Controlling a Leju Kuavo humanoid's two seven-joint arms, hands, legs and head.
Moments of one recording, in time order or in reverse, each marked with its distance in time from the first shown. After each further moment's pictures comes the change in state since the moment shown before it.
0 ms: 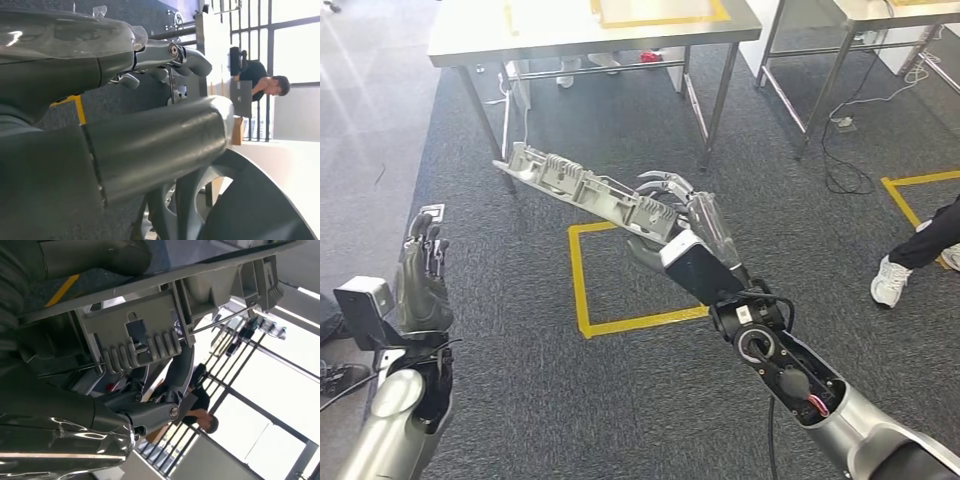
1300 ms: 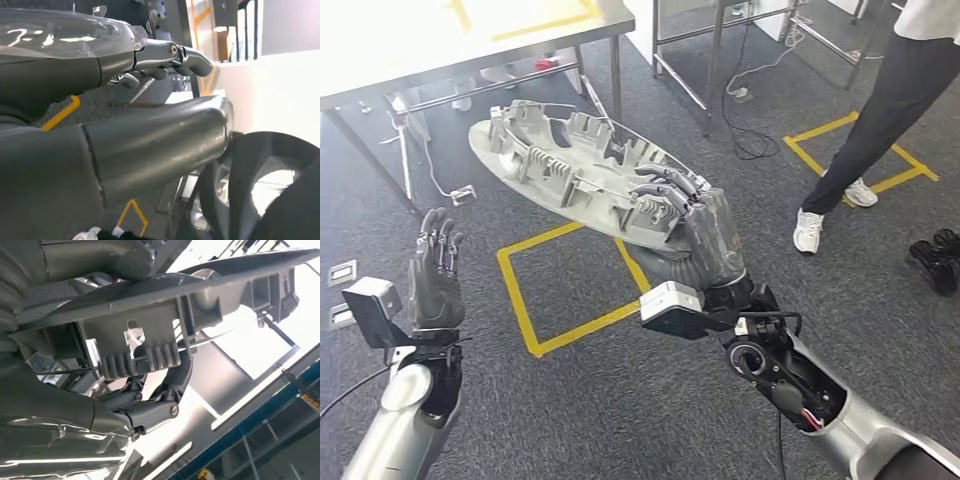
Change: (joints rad) left arm 0.002 -0.011 0.011 0.021 0.017 -0.083 -0.068; right arm -0.020 0.011 0.057 -0.033 0.315 -0.122 -0.067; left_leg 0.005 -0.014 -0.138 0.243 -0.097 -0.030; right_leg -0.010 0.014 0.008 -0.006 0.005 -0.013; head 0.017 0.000
